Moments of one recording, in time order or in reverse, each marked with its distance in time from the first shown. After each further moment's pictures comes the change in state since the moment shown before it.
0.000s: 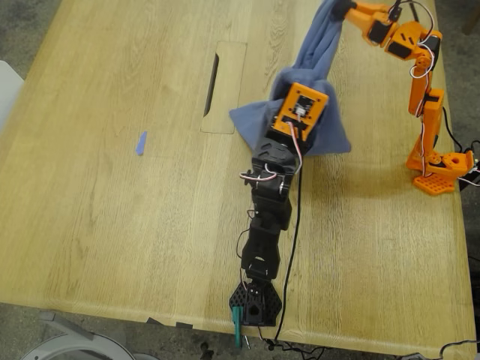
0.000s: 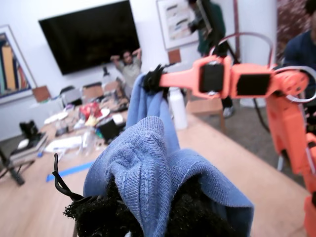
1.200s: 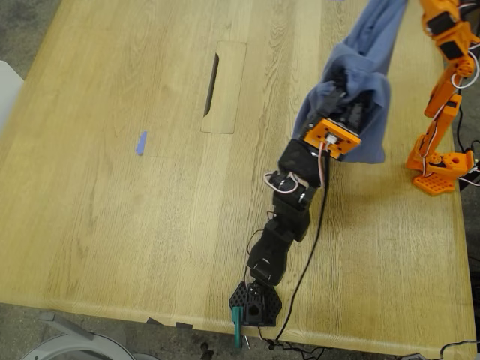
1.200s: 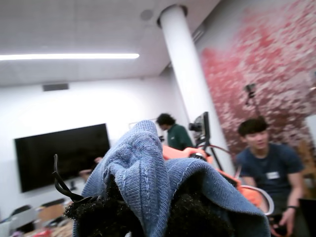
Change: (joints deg) arm 0 20.4 -3.3 0.0 -32.6 4.0; arm 1 -3.1 15.4 -0.1 -14.2 -2.9
